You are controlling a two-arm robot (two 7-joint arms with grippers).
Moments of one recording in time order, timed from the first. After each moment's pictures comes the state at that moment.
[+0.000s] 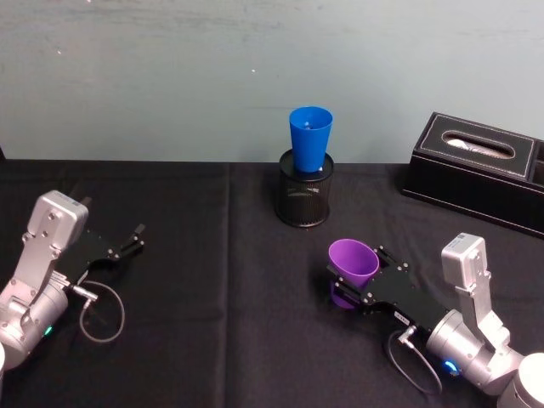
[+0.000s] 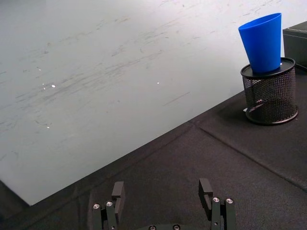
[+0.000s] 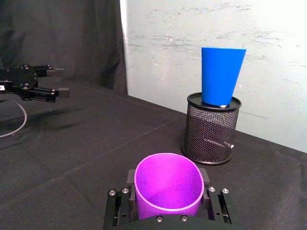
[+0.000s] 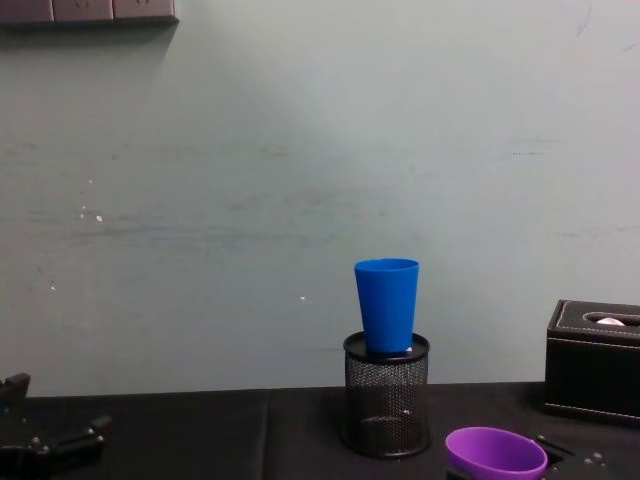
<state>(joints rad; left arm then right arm) -0.20 0.60 0.45 -1.41 -0.25 -0.12 0.03 0.25 0.32 -0.35 -1.13 0.31 -0.34 0.55</state>
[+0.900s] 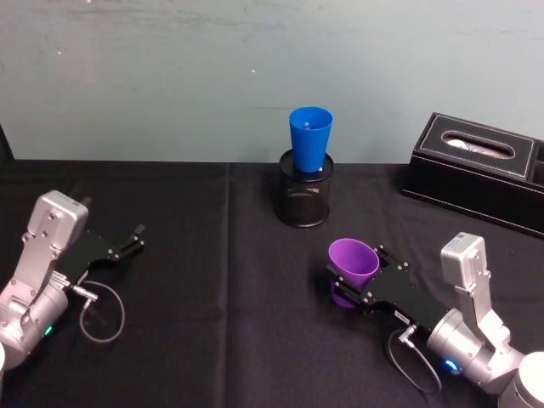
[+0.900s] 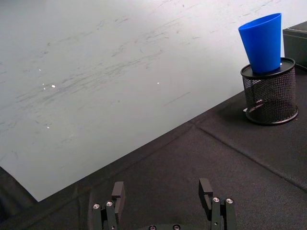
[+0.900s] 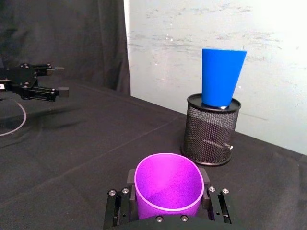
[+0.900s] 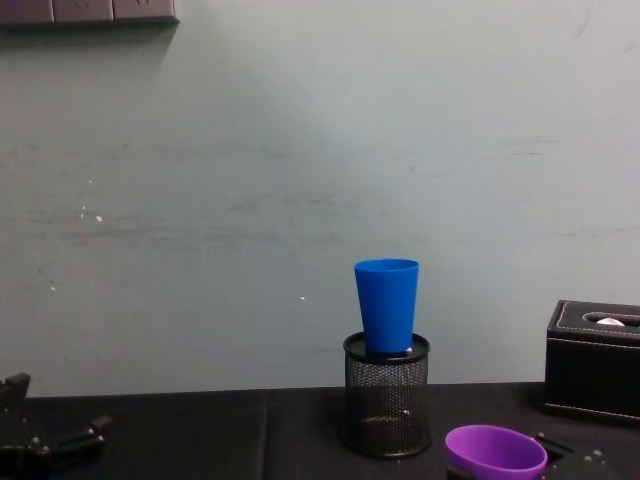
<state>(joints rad) -0.20 0.60 0.45 -1.41 -0.25 -0.12 0.03 0.25 0.32 -0.35 -1.14 0.30 -0.34 0.54</state>
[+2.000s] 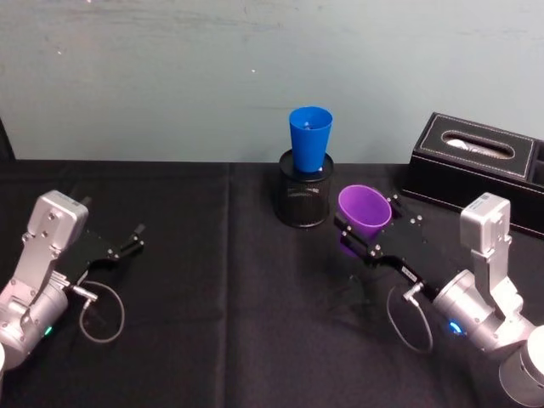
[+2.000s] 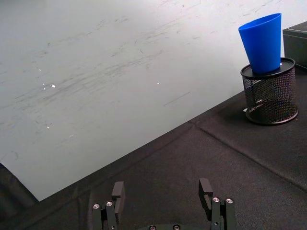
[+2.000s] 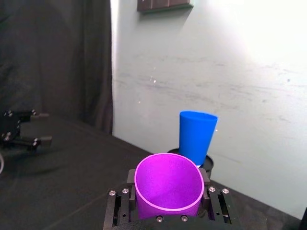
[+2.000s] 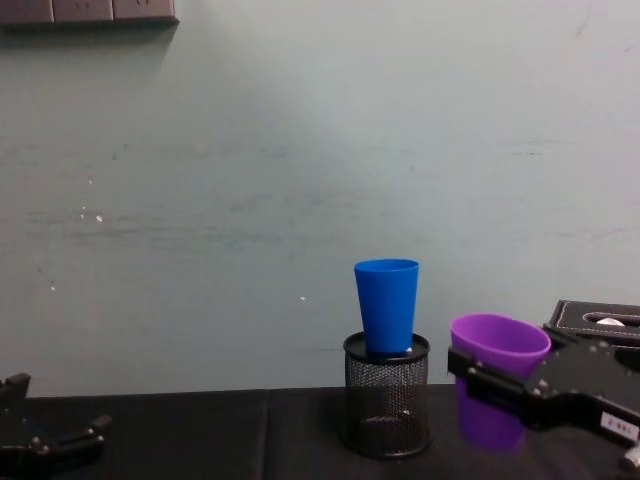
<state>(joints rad) -0.20 0.60 0.45 -1.41 -0.25 -0.12 0.03 0.25 0.31 -0.30 -1.28 0.27 -0.34 0.47</state>
